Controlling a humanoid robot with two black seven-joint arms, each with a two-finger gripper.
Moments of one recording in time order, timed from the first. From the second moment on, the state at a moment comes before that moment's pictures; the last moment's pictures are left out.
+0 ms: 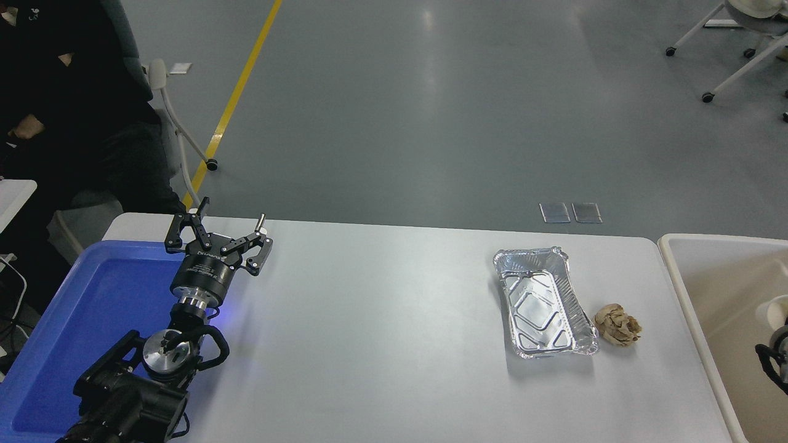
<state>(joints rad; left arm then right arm) -0.46 0.09 -1.20 -0.58 -0.23 -0.66 -0.08 0.60 -0.40 0.20 0.02 0.06 -0.10 -0.11</state>
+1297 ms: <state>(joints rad) -0.46 0.09 -1.20 -0.58 -0.23 -0.66 -0.08 1.21 -0.72 0.02 0.65 -0.10 -0.10 -0.11</state>
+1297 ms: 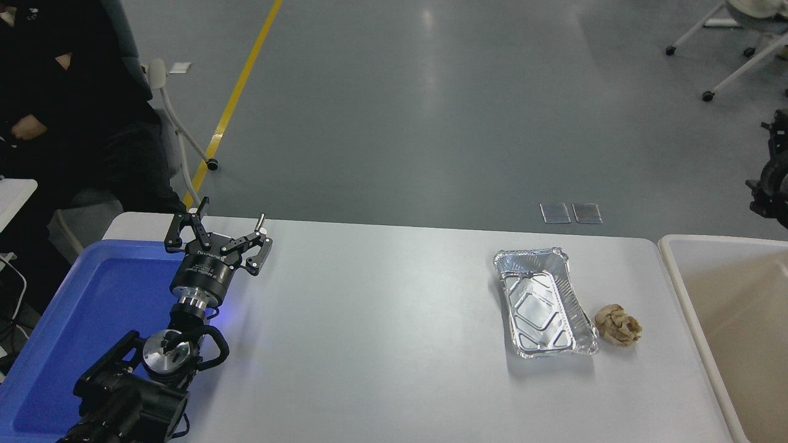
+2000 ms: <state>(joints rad) -0.46 0.09 -1.20 -0.58 -0.23 -0.66 -0.08 1.85 -0.58 -0.92 1.29 -0.24 -0.07 -0.11</state>
